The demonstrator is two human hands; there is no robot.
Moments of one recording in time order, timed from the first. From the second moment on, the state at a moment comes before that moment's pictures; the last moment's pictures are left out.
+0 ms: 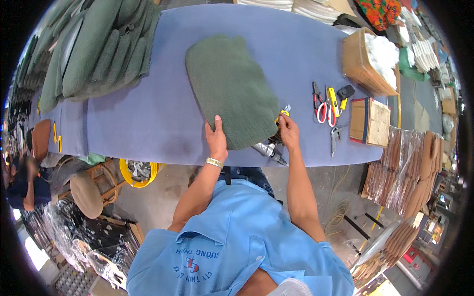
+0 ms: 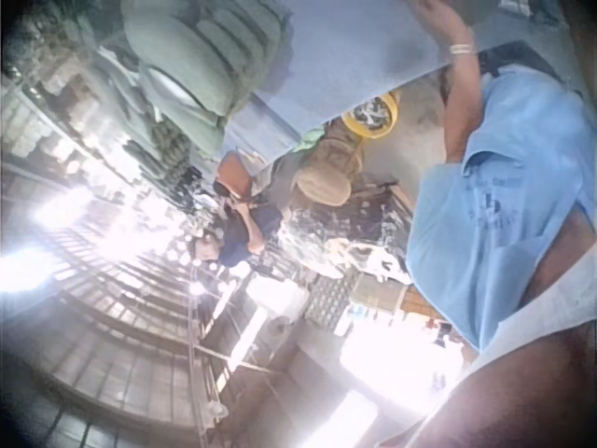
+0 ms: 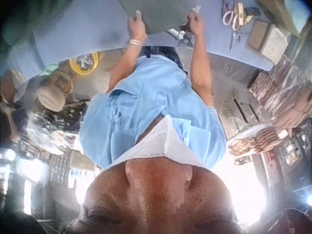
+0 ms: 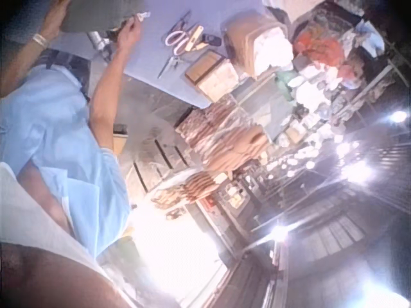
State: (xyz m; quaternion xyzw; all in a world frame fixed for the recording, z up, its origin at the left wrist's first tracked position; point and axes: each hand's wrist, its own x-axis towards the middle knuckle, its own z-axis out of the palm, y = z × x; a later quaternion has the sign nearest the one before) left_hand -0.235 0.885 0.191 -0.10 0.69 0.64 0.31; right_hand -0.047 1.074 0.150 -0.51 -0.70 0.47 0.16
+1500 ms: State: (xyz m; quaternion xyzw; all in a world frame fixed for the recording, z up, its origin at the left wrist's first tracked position) left_hand -0.253 0.646 0.168 -0.15 0.60 0.51 0.60; right_hand -0.247 1.074 0.282 -0.06 -0.81 0.56 0.15
